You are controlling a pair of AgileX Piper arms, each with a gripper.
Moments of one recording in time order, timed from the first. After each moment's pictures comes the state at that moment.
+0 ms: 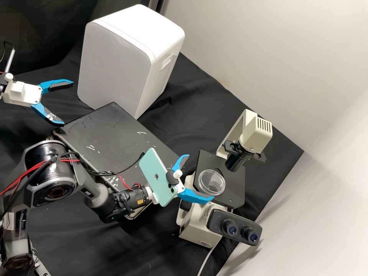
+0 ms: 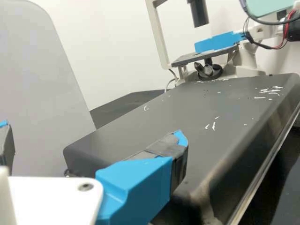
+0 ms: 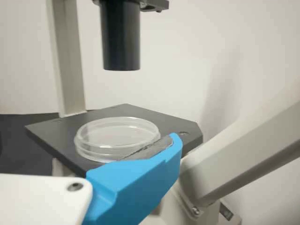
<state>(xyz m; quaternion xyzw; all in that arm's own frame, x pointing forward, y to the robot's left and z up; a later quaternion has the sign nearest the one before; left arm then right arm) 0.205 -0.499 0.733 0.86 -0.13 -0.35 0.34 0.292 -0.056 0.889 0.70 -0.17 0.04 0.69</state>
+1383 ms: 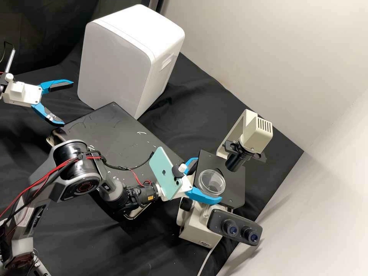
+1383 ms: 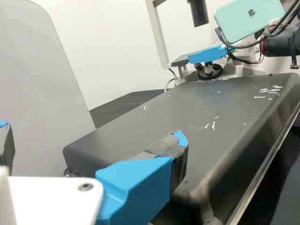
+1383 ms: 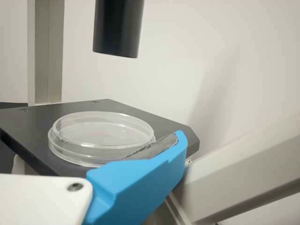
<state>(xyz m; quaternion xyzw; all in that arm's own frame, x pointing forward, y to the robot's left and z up) 0.205 -0.500 0.733 0.86 -0.13 -0.35 0.34 0.333 -0.073 0.874 0.66 -0.18 0.01 0.72</state>
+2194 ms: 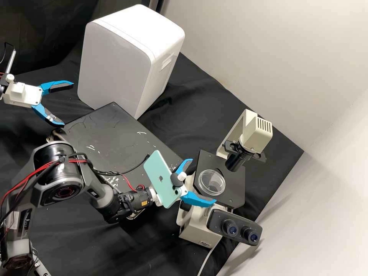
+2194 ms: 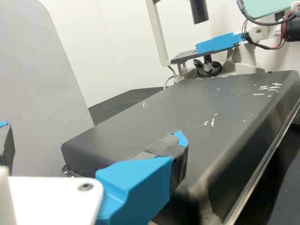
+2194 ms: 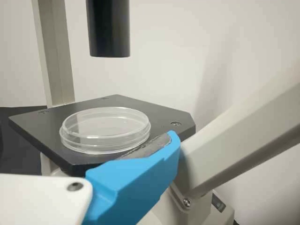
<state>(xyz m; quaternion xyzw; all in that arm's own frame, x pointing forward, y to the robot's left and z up) 0.205 -0.498 0.731 0.86 -0.13 -0.35 0.34 0.295 -0.065 0.890 0.70 -0.17 0.03 0.69</state>
